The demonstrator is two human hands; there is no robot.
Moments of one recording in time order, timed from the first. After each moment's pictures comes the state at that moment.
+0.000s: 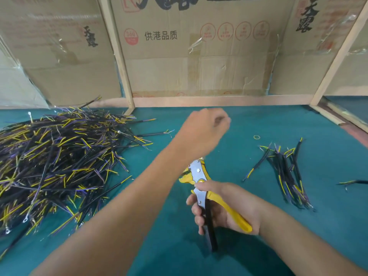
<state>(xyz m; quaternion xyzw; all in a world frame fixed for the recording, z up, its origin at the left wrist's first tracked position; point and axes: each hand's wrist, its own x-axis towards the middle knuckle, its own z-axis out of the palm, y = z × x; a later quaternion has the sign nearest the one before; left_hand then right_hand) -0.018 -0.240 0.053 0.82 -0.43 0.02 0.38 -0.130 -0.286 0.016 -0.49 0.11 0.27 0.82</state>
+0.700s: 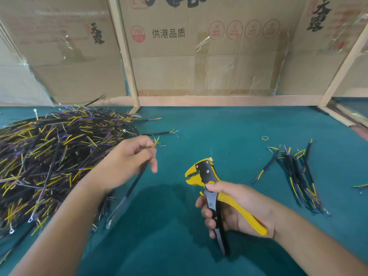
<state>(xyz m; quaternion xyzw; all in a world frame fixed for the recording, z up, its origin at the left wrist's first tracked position) 0.029 -0.081 0.002 0.81 -0.35 -0.10 0.47 -0.133 -0.313 -0.039 -0.52 0.10 0.27 0.80</state>
